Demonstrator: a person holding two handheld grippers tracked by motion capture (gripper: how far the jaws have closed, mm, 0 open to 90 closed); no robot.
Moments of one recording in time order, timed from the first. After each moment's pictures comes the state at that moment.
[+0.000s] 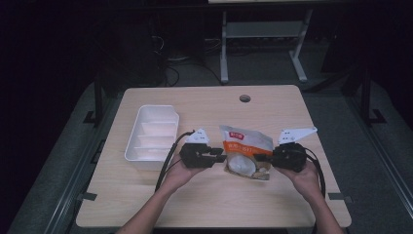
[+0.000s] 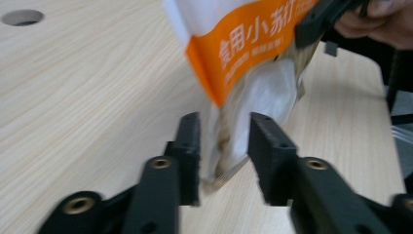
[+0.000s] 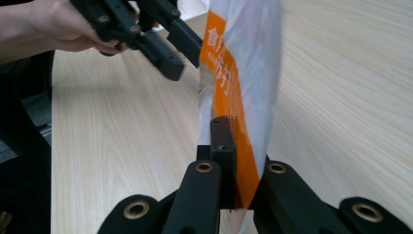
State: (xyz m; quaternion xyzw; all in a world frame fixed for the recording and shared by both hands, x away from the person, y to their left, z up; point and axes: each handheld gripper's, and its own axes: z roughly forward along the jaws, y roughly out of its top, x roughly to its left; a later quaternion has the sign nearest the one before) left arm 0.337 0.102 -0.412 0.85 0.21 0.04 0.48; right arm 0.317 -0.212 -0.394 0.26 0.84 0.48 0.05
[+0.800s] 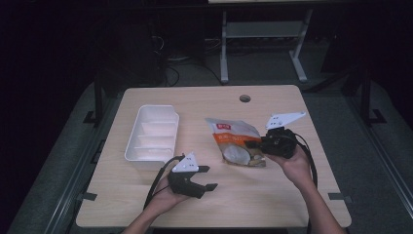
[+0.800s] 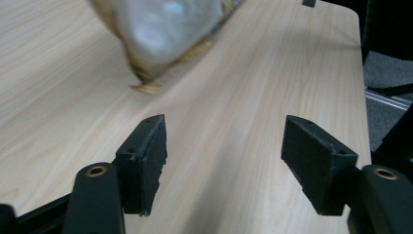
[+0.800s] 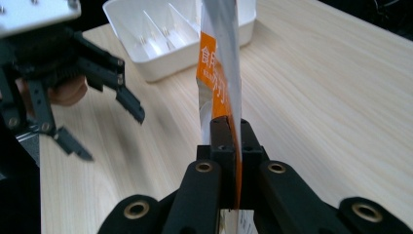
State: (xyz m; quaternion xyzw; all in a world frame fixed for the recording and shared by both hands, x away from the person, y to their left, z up) left arm 0.278 0.134 -0.434 0.87 0.18 0.05 0.46; right arm 0.335 -0.175 -0.354 0.26 0.84 0.46 0.07
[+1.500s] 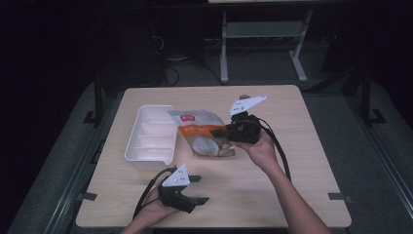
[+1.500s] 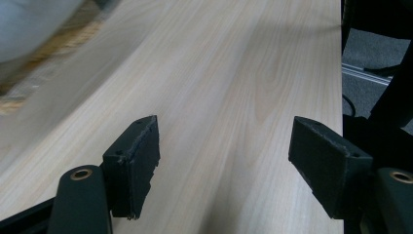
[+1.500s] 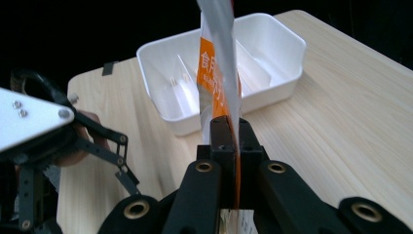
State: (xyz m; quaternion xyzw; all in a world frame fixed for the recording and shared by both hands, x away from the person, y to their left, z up) left arm 0.252 0.155 -0.439 0.88 0.17 0.05 0.45; right arm 0.364 -0.091 -0.328 0.21 0.85 0.49 0.04
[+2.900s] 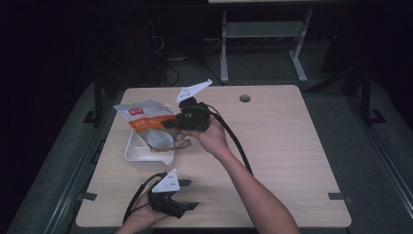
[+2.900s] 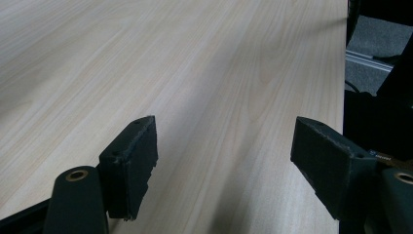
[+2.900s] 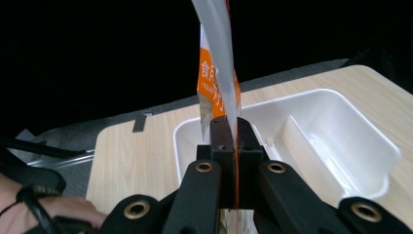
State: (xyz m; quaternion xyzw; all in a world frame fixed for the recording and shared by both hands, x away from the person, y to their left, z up) left arm 0.242 0.180 -0.445 0.88 0.17 0.06 0.44; right arm 0.389 0.032 -0.302 0.15 0.84 0.52 0.00
